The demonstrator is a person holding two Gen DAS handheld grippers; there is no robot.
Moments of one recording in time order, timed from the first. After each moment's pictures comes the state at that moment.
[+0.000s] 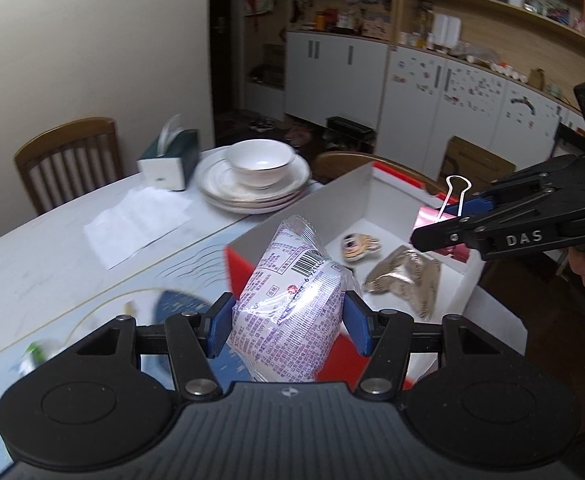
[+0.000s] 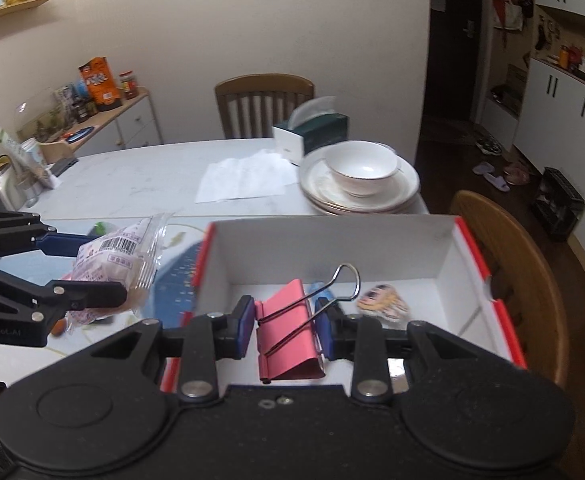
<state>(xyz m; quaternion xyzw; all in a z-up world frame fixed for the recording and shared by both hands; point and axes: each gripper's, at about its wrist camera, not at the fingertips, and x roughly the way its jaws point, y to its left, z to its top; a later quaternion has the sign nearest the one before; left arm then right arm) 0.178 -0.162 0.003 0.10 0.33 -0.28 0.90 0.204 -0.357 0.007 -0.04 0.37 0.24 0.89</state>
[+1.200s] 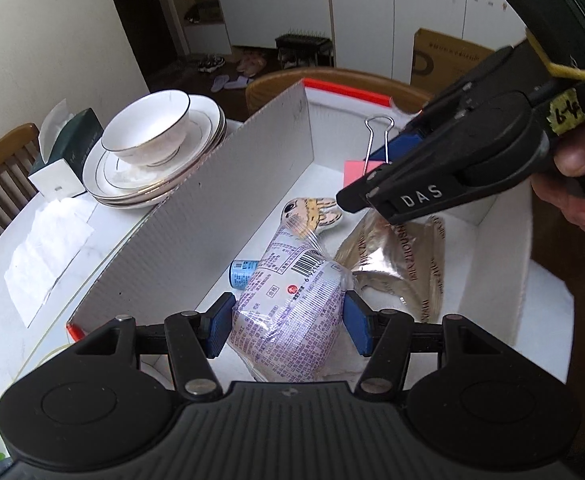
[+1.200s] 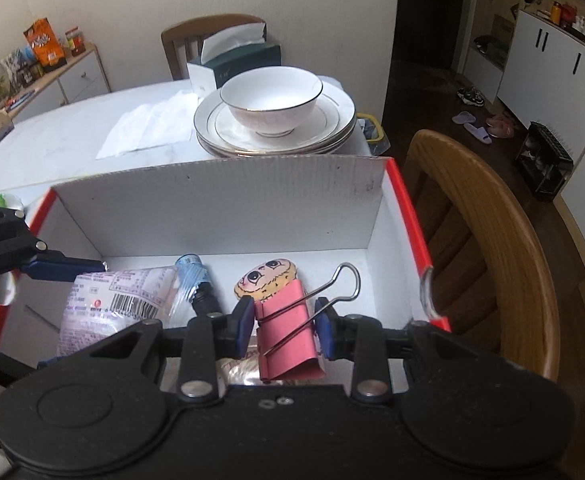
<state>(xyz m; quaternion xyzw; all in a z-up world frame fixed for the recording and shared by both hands) 0.251 -0.304 -0.068 0.24 0.41 -0.30 0.83 0.312 -0.406 -0.070 -0.06 0.45 0.21 0.86</state>
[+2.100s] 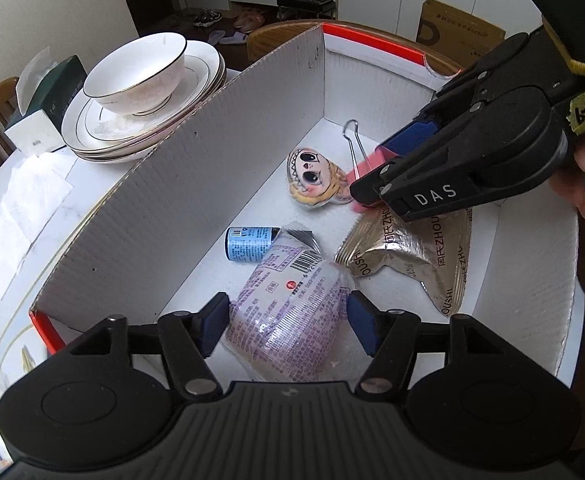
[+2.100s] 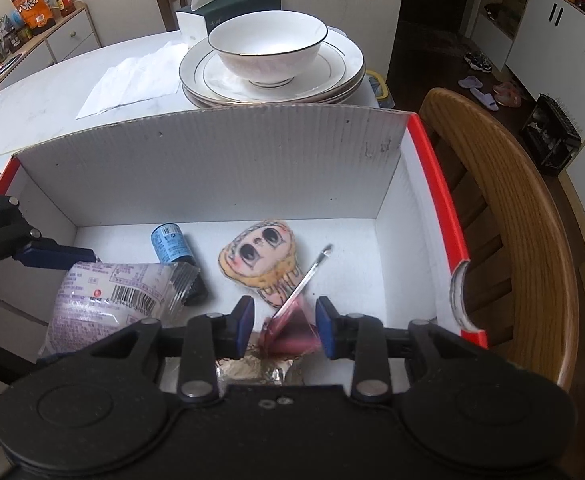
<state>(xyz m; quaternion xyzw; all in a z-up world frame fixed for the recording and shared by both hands) 0.280 -0.303 -0.093 0.22 0.47 -0.30 0.80 0.335 -0.397 -0.095 -0.08 0.51 0.21 0.83</state>
